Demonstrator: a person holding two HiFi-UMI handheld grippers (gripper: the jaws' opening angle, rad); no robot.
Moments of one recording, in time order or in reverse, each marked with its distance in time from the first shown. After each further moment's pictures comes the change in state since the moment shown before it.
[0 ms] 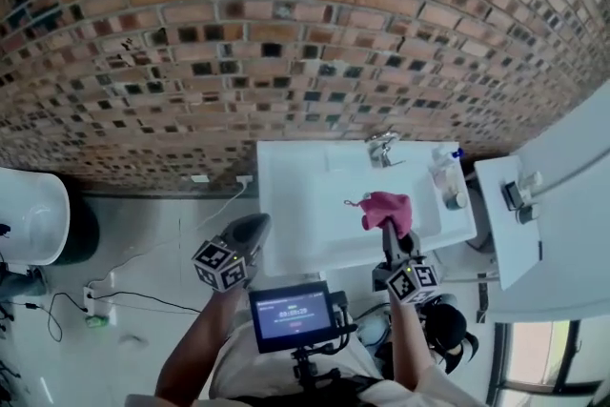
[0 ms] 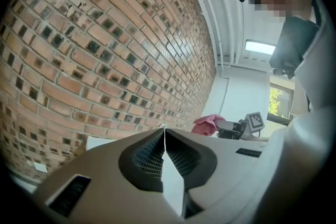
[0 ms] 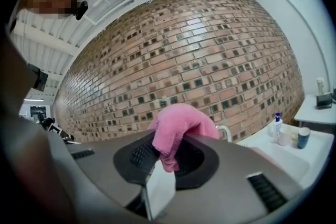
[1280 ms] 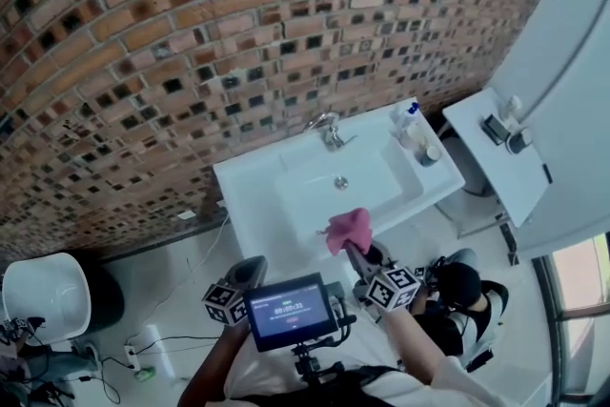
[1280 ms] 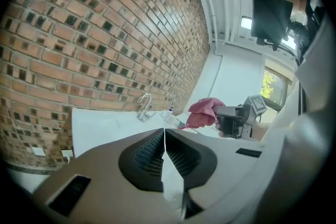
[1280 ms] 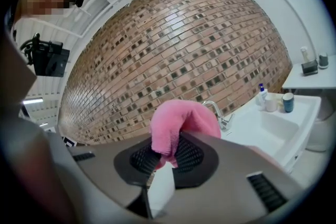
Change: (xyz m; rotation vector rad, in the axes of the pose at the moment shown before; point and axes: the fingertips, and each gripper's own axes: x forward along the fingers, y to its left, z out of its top) left arm 0.015 -0.090 -0.105 0.053 0.249 -0.032; right arm -0.099 -0.016 -0.065 0.197 0.091 0.029
